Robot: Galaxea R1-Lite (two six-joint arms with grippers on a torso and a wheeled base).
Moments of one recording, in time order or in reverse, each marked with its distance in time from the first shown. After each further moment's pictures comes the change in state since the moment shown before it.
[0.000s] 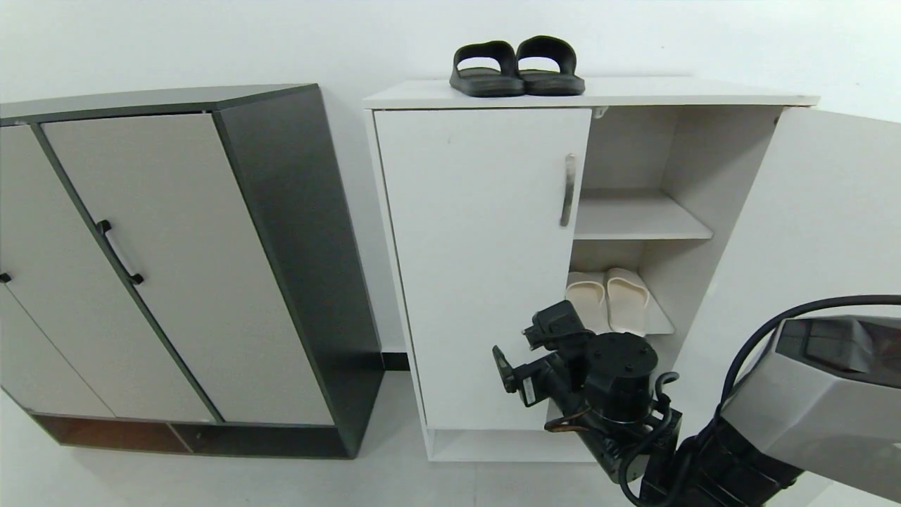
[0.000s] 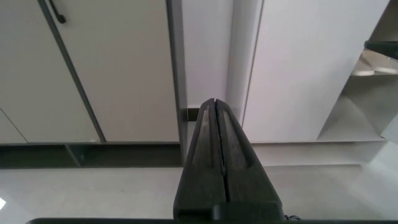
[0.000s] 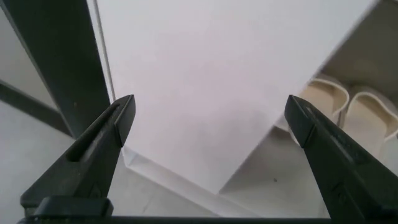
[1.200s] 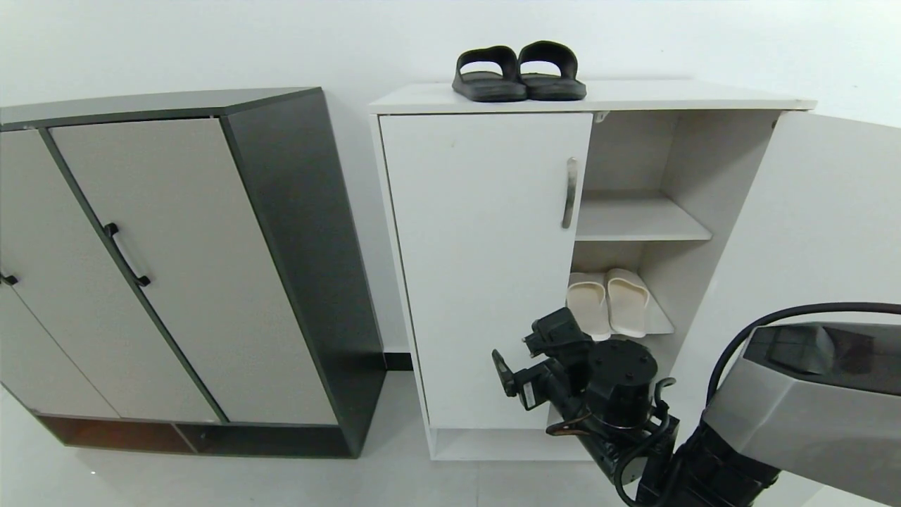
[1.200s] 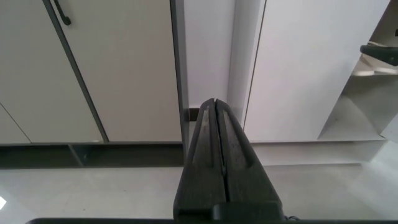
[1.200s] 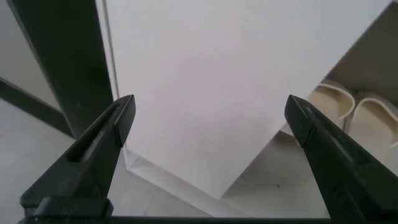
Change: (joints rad) left arm 0.000 0.001 0.000 0.000 0.000 0.000; right arm -0.015 0.047 0.013 -0.083 0.037 -0.018
